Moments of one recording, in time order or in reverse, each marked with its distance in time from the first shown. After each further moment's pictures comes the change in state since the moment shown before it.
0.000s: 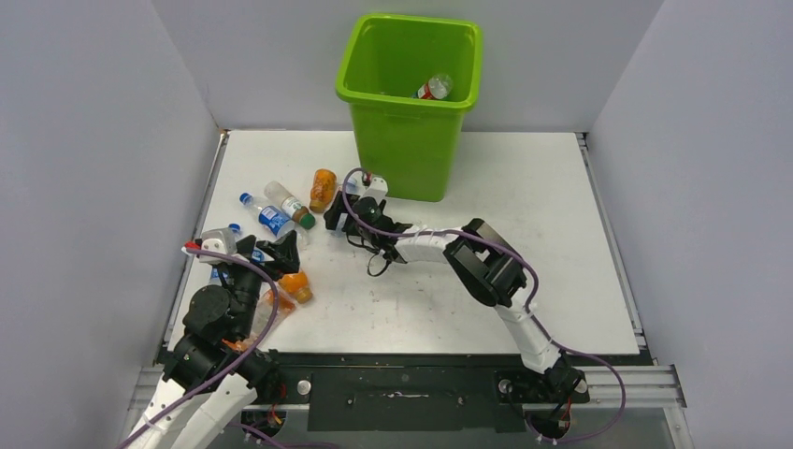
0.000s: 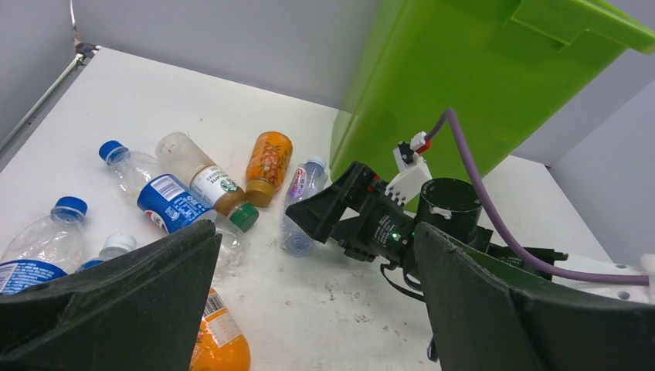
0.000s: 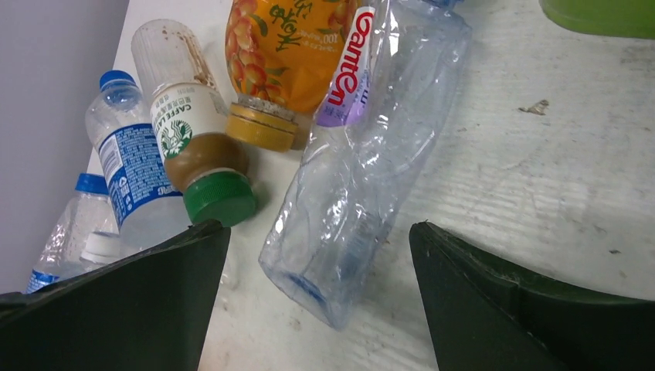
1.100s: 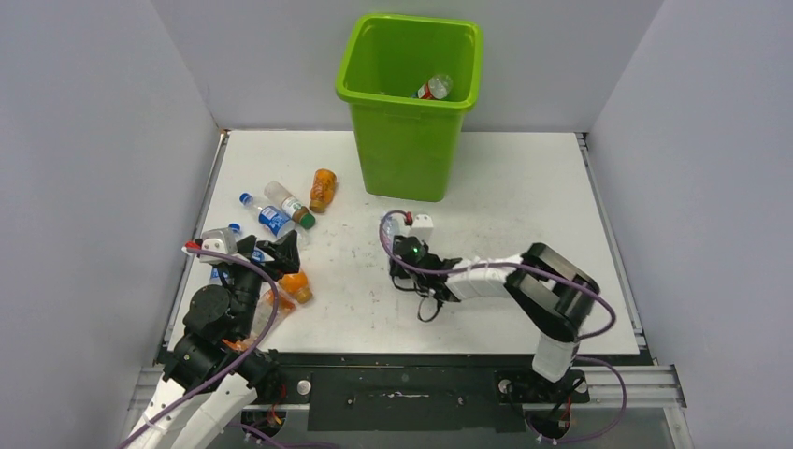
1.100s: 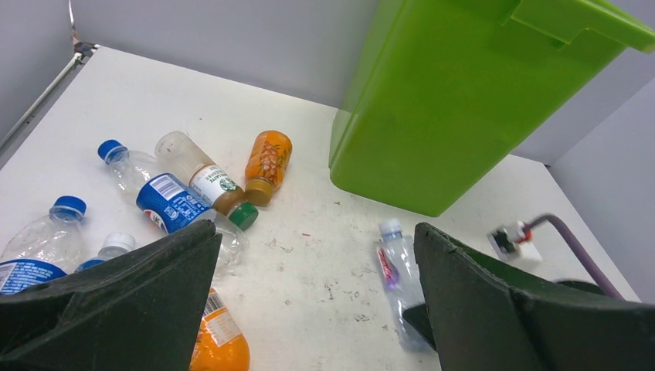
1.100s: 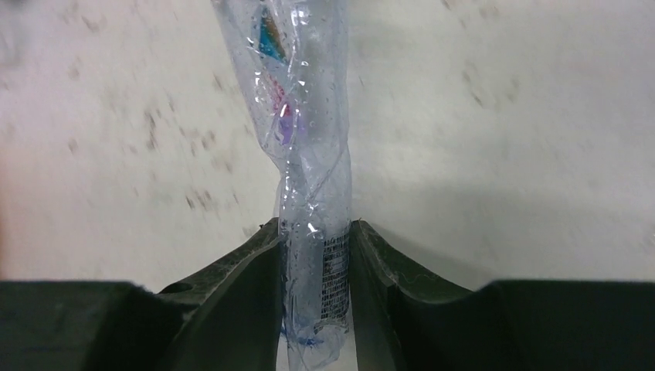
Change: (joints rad) left arm -0.001 0.001 0.000 -0.001 0.001 -0.001; right arm 0.031 -0.415 -0.563 -0.111 0.146 -0.093
